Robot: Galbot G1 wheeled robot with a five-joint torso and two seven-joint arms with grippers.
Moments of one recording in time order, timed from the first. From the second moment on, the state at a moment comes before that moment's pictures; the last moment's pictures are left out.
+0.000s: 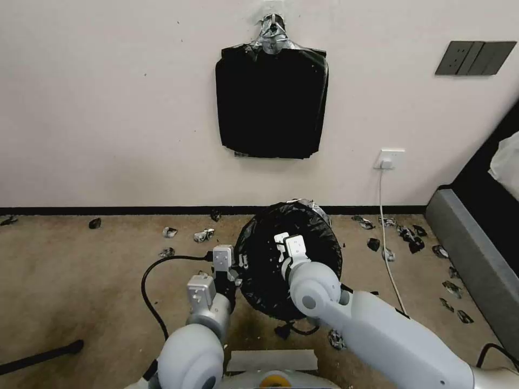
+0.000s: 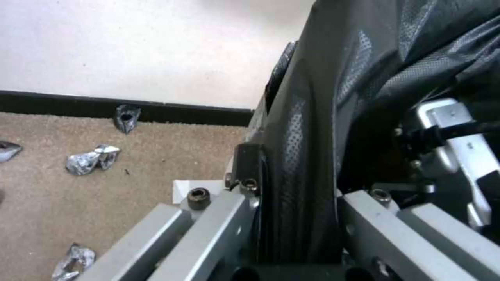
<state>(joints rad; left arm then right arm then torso) 1.43 -1.12 0.01 -2.23 -0.57 0.29 -0.57 -0.80 1.07 -0.41 1.89 1.10 -0.66 0.90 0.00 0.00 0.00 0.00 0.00</state>
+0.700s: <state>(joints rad) 1.46 -1.14 0.00 -2.26 -0.59 0.29 -0.57 -0.81 1.10 -0.37 1.83 1.15 -0.65 0.93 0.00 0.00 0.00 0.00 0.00</state>
